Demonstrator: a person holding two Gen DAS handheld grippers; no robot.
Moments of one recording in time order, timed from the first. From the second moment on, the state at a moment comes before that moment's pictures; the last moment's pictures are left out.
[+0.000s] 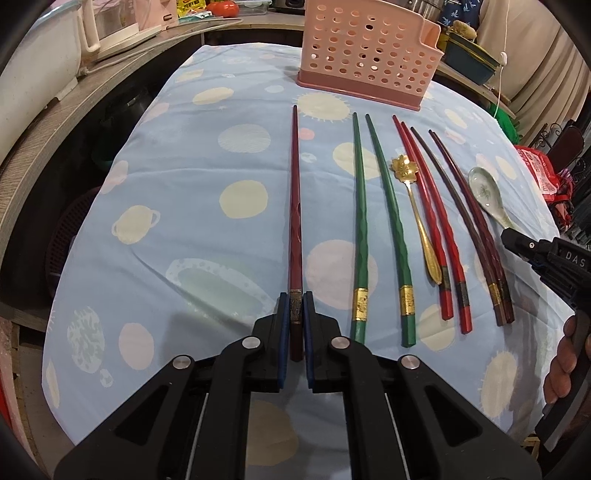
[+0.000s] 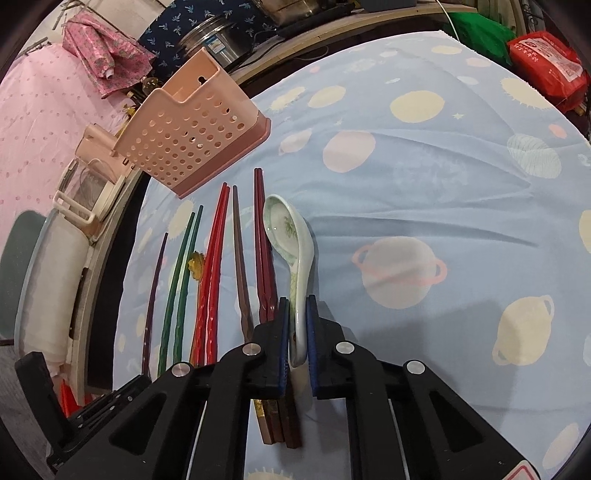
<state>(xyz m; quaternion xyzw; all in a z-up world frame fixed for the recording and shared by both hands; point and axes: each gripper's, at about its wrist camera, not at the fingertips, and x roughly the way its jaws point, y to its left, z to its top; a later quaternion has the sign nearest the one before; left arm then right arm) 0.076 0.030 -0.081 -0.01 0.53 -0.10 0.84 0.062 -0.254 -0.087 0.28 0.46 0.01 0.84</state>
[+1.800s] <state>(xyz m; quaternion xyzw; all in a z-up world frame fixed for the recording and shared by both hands) 0.145 0.036 0.205 0.00 0.22 -0.12 0.97 0.122 -0.242 0.084 0.14 0.33 0.01 0.93</state>
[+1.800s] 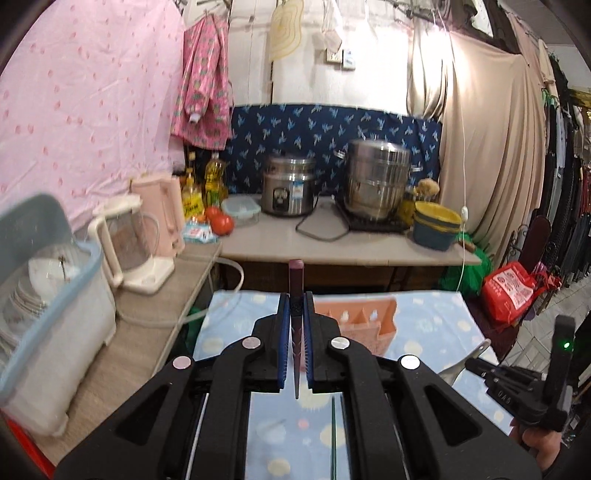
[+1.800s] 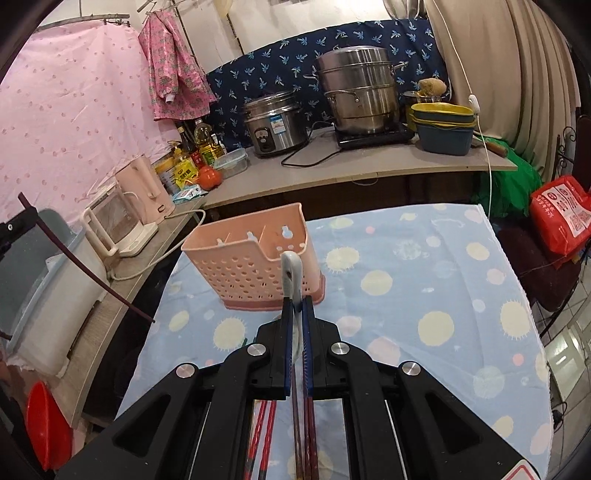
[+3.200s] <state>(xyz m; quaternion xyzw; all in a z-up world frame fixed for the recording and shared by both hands) 0.283 -0.002 0.142 -0.01 0.29 -0.09 0.95 0.252 -0.236 0.051 0.13 0.37 0.00 0.92</state>
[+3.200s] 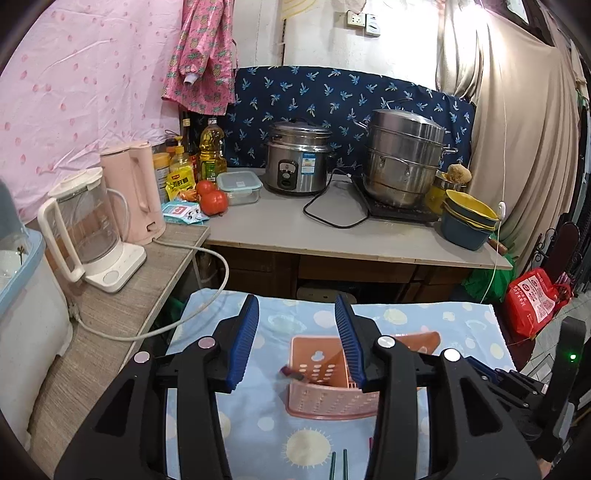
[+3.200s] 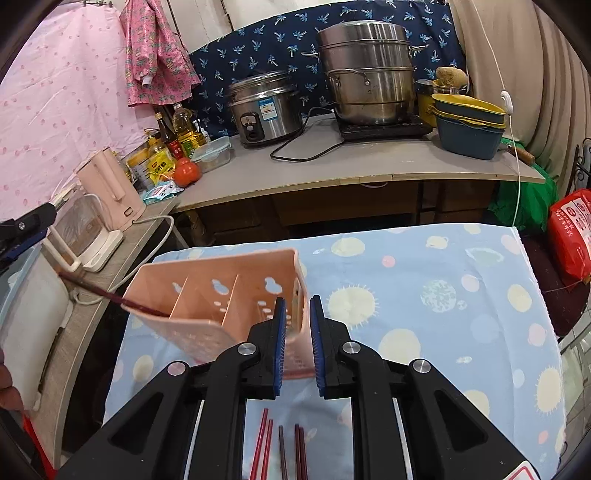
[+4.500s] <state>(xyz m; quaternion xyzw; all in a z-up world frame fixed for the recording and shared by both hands) 0.053 0.022 -0.057 -0.01 0.47 -0.12 0.88 -0.011 -0.219 -0.046 0.12 0.45 -0.03 0.89</state>
